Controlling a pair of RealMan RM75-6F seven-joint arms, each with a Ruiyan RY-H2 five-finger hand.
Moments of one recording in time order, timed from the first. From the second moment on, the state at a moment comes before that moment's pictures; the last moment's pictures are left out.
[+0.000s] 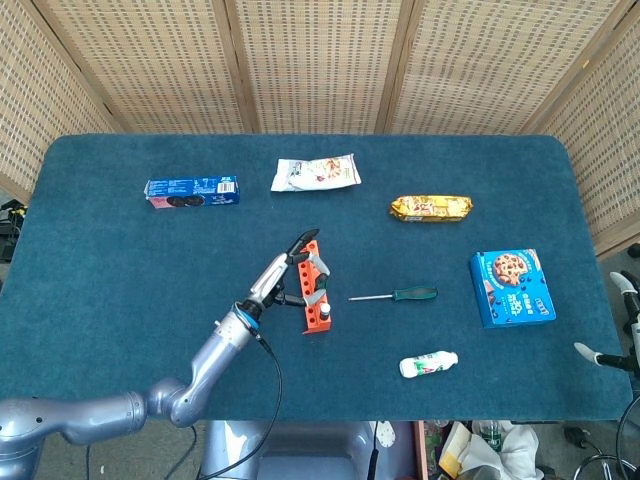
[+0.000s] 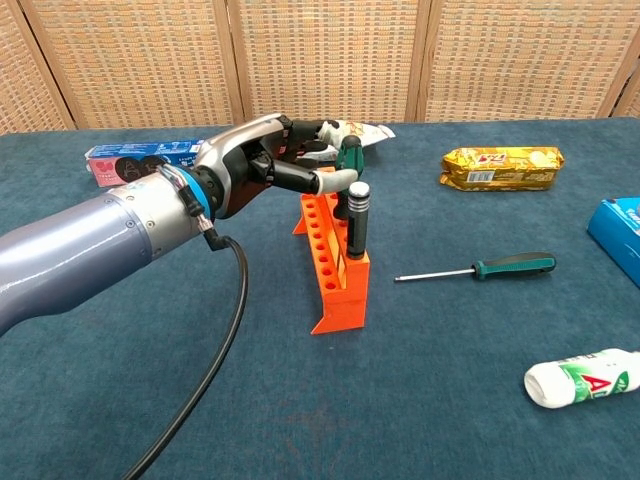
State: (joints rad) left arm -0.81 -1.82 -0.33 -1.37 1.21 0.90 -0.56; right arm 0.10 -0.99 0.14 -1.56 -1.29 1.27 0.33
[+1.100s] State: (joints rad) left arm -0.67 -1.39 -0.36 -1.66 1.33 1.03 -0.53; right arm 0.10 -0.99 0.13 -1.58 -1.31 1.30 0.30
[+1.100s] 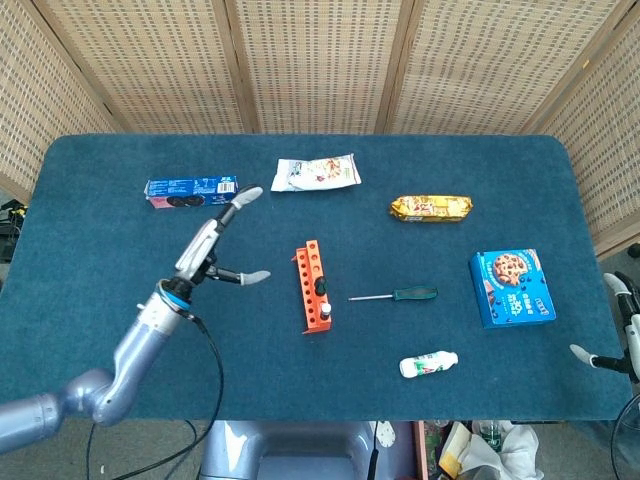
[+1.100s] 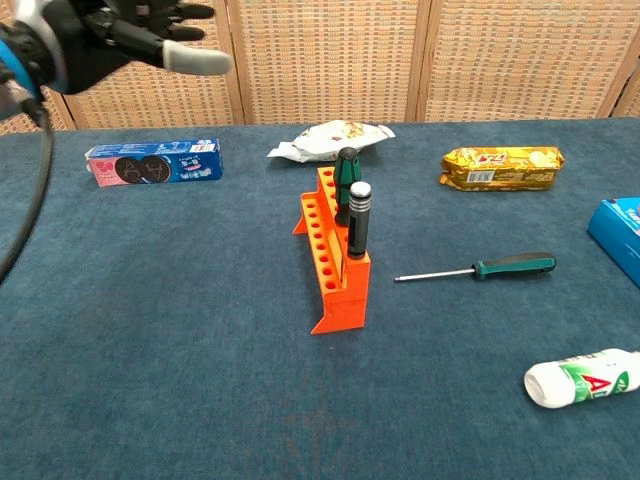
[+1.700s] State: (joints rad) left arm -0.17 -1.05 -0.08 -1.71 1.41 1.52 -0.09; right arm 0.08 -1.03 0.14 -1.59 -1.33 1.40 0.18
